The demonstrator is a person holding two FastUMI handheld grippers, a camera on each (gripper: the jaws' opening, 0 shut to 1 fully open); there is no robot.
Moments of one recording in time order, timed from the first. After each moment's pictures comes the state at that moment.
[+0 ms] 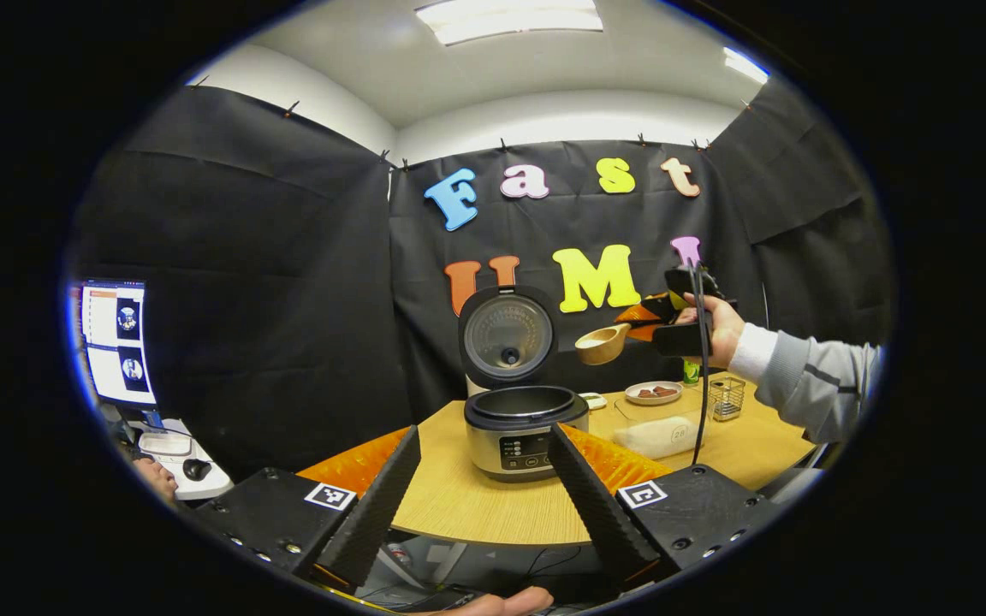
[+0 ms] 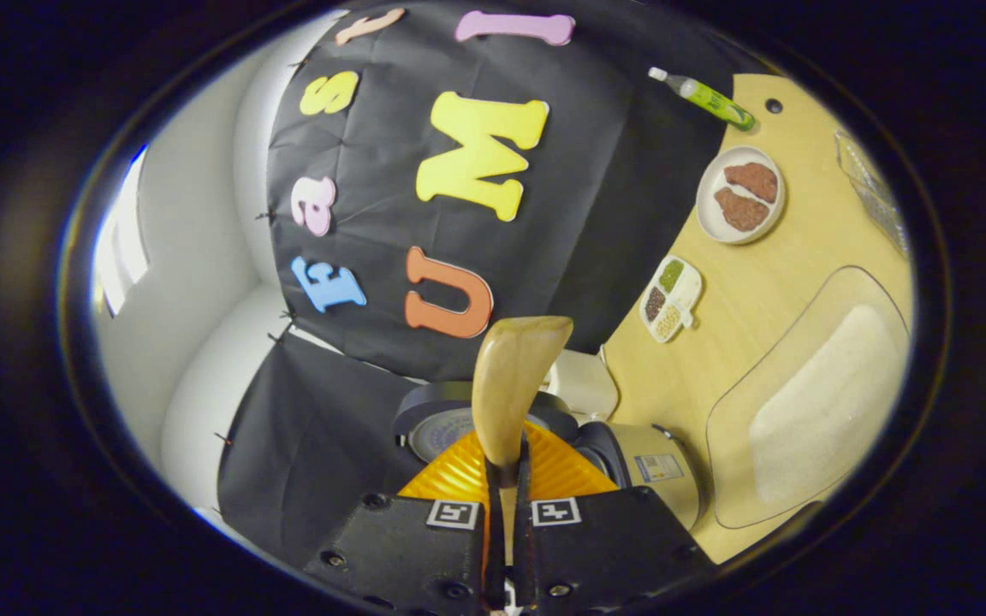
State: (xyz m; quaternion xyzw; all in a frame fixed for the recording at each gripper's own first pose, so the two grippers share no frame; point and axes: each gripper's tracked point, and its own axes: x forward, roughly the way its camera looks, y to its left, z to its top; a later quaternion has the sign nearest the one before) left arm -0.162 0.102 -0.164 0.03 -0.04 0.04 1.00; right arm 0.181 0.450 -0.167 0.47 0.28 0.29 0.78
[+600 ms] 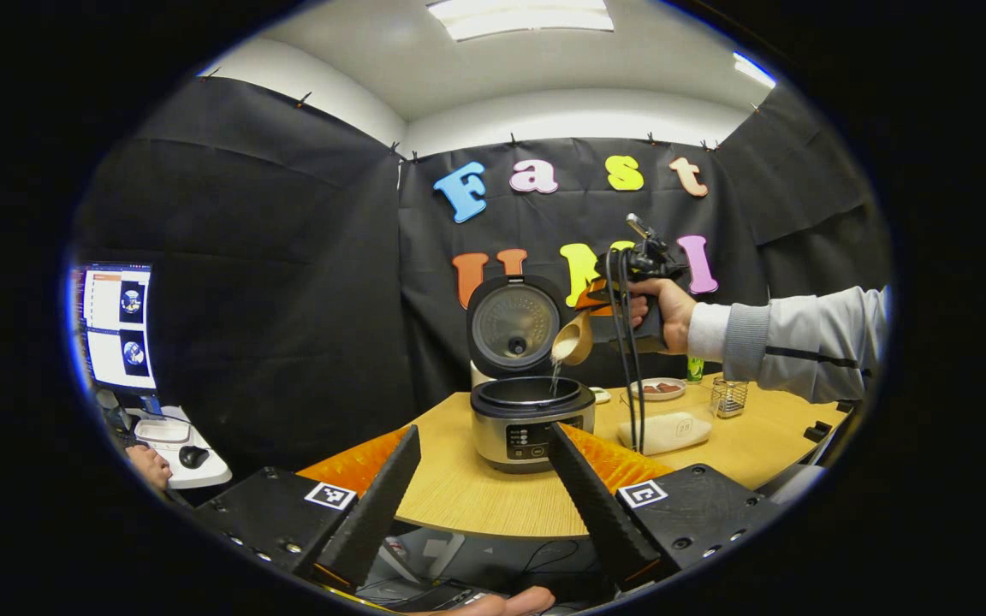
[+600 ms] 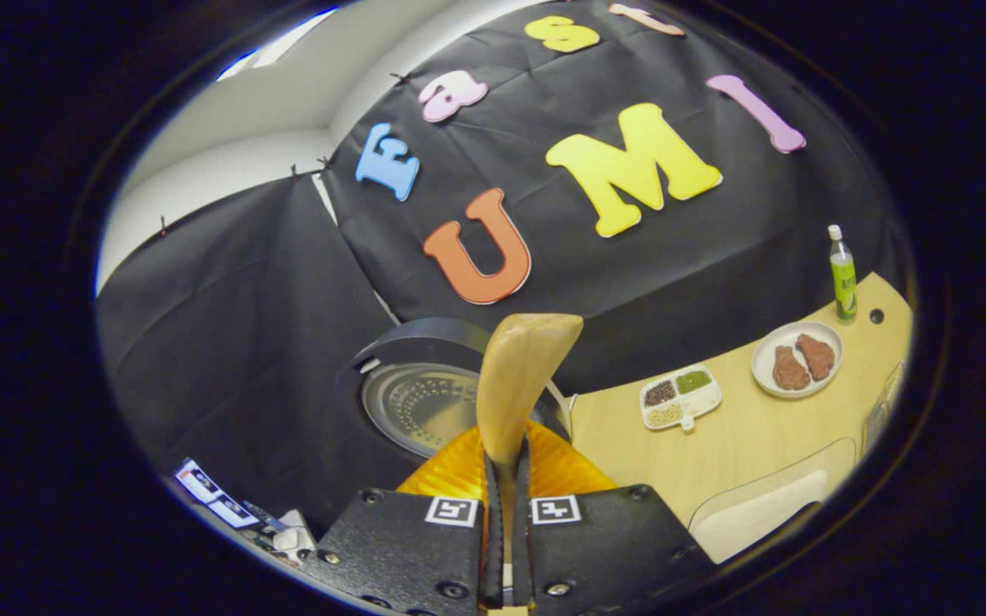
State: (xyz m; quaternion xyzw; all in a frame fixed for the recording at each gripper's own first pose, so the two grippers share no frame) left arm -0.162 0.097 -0.178 0.01 -0.04 0.03 1.00; right arm 0.184 0.543 -0.154 0.18 0.18 0.32 0.91
